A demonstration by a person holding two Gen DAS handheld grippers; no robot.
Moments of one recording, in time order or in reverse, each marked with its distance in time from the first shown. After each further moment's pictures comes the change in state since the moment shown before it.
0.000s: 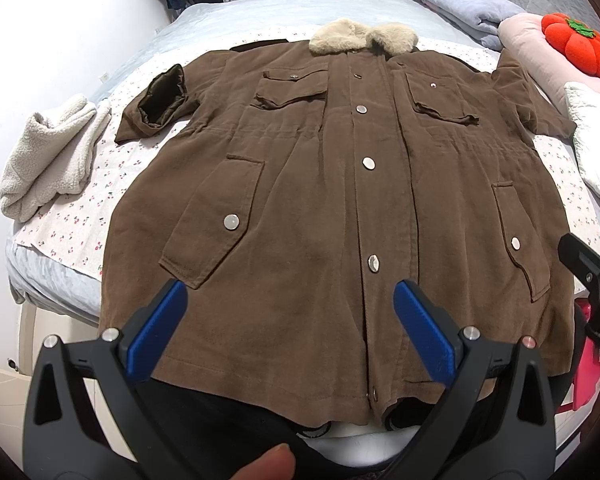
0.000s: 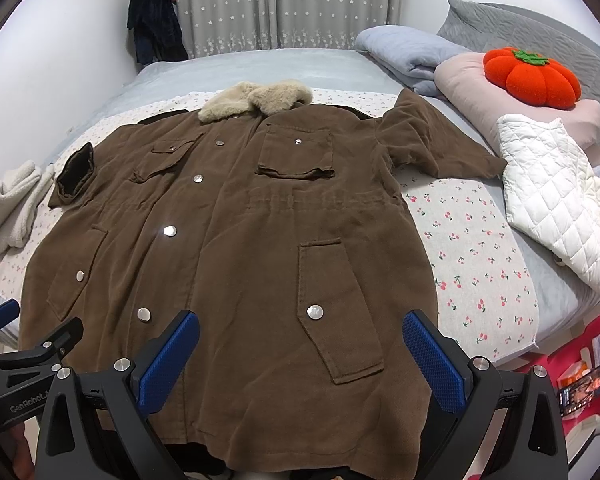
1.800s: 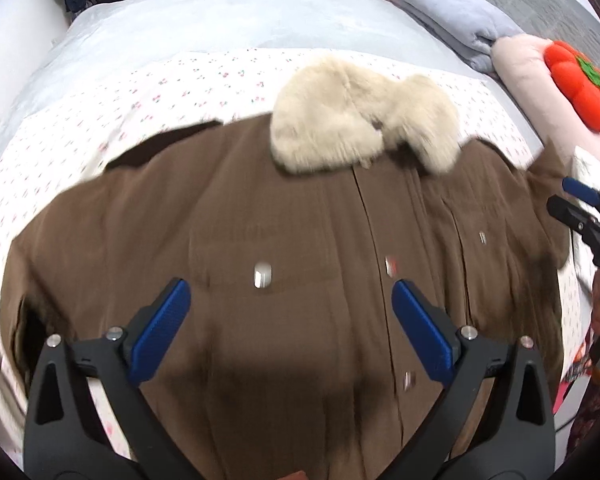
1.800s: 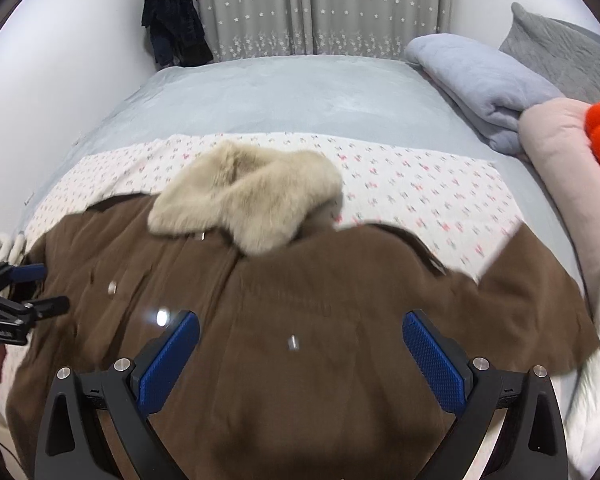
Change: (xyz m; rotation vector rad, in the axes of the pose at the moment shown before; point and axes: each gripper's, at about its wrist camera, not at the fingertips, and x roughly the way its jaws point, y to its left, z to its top) left arm 0.215 0.013 0.325 0.139 0.107 -0.317; right arm 0.224 -0.018 0.294 -0.069 0.026 0.149
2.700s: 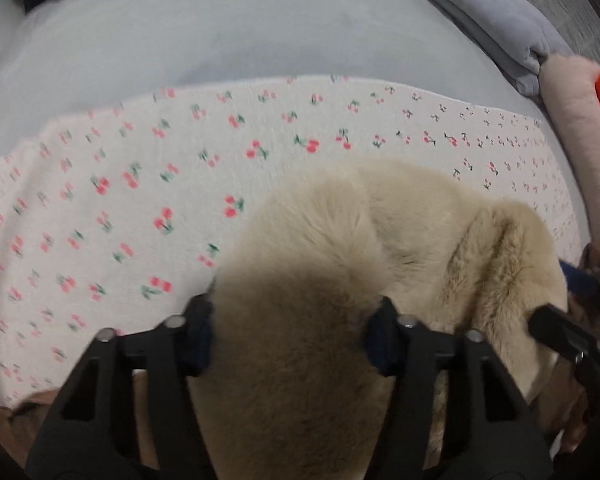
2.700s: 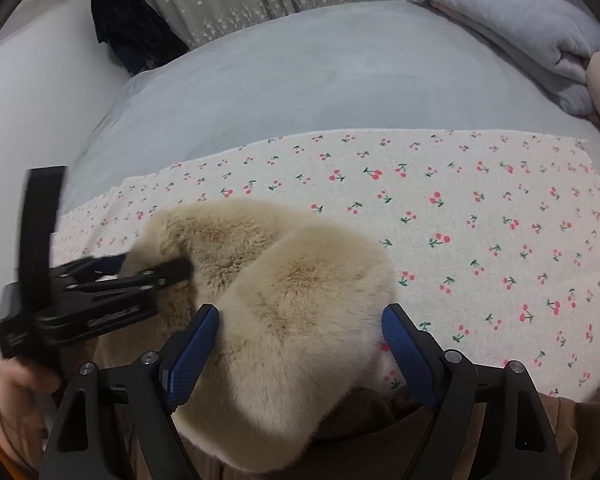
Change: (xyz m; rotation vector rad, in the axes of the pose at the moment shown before) left arm 0.177 -0.033 0.186 -0.012 0.117 -0.051; right arm 0.158 -0.039 0.112 0.190 0.165 0.181
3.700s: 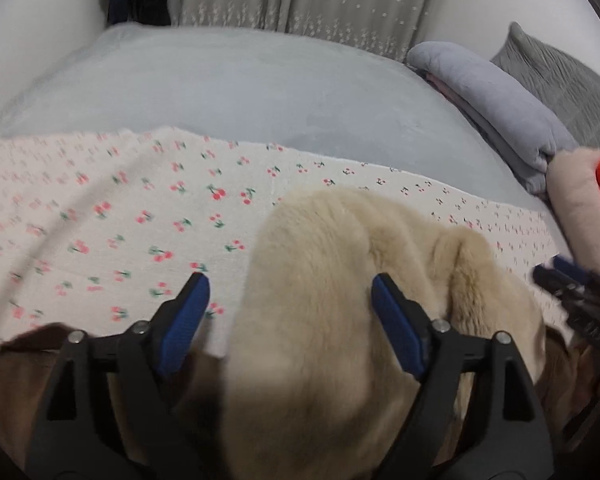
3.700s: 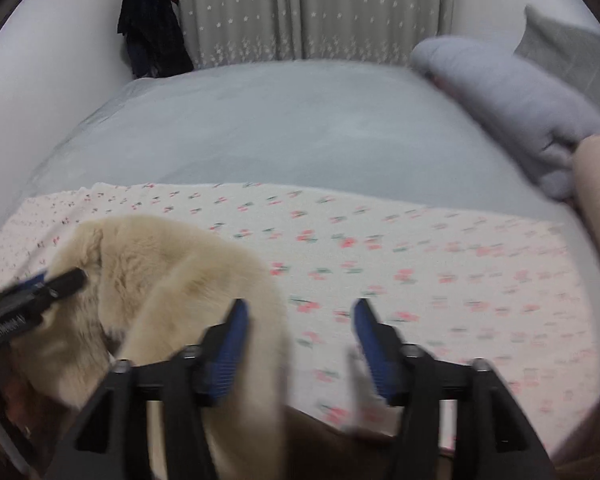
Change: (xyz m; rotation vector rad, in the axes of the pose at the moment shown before) left arm -0.067 0.049 -0.065 -0.135 -0.415 0.073; right arm -0.020 -0.007 0.002 -0.236 -0.256 -0.301
